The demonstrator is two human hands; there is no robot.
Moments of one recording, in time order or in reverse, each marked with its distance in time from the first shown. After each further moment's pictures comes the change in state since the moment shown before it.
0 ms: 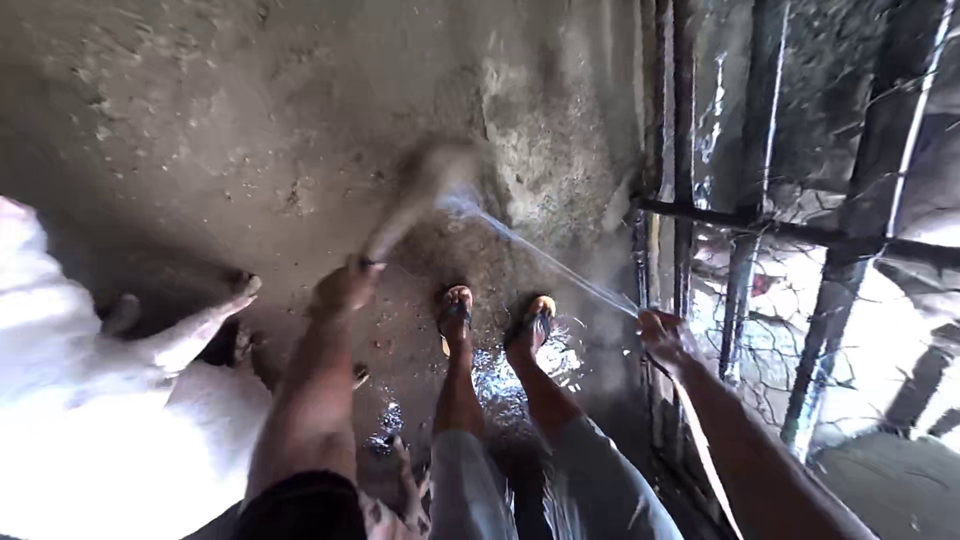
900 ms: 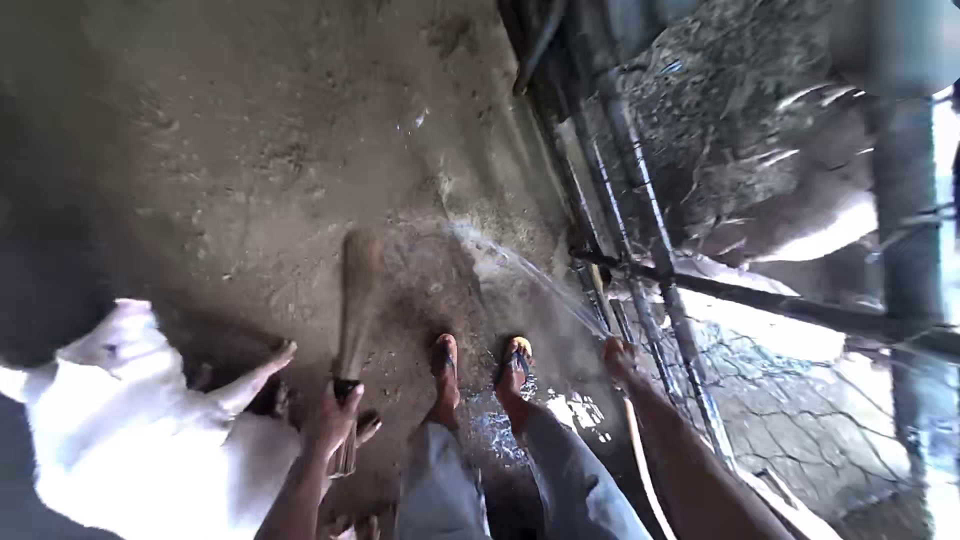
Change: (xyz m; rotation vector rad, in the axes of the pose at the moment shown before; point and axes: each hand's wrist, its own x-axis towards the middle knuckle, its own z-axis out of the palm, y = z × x) left_hand -0.214 0.013 -0.053 -0.196 0.114 -0.111; right_hand -0.020 0.021 -0.089 0.272 -0.036 0.286
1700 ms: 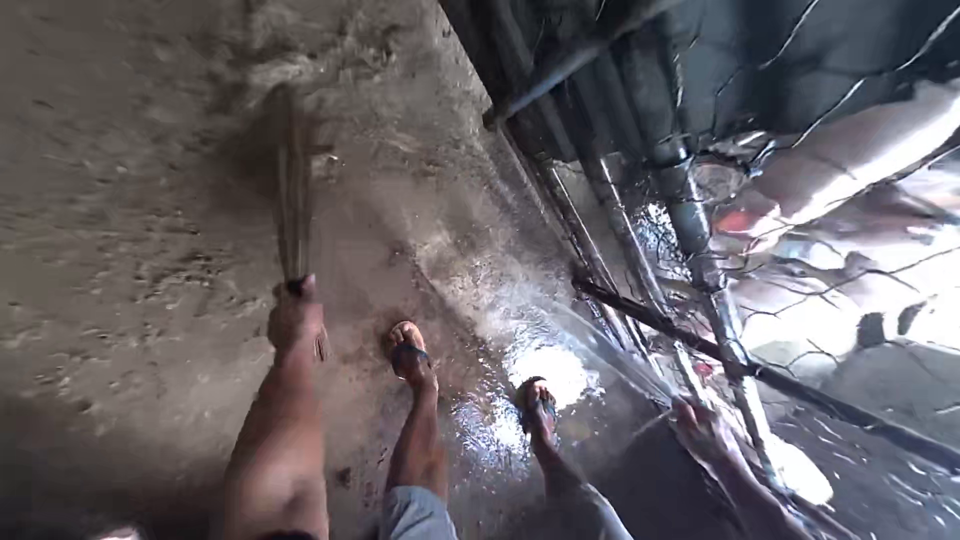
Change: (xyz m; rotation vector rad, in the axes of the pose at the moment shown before) left_hand 0.425 0.261 -0.121 0.122 0.166 0.058; right_hand 0.016 -0.066 -0.013 -0.081 0.178 0.159
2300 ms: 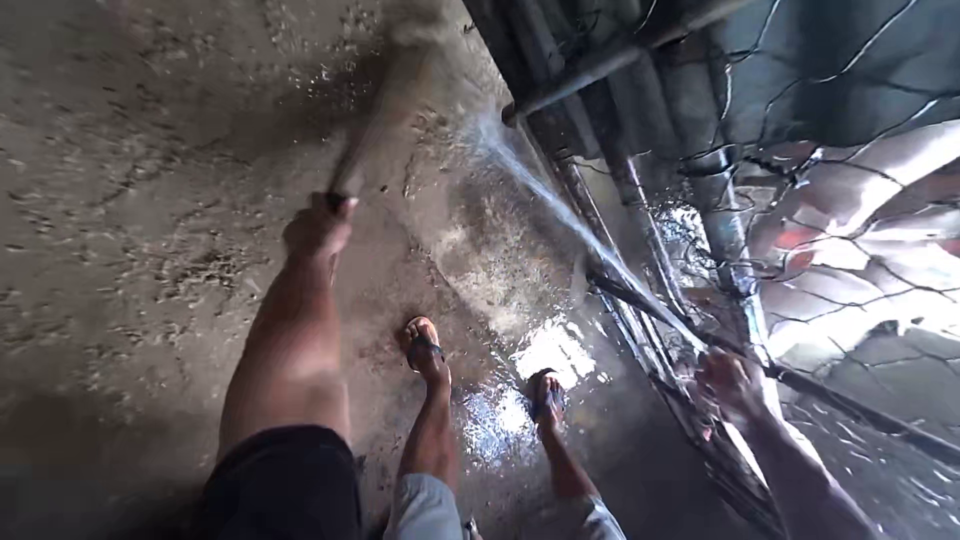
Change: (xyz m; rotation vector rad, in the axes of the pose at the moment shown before) left_hand 0.050 0.135 -0.079 0.207 -0.122 0.343; right_hand 0.019 -0.078 -0.045 0.636 0.081 -0.075
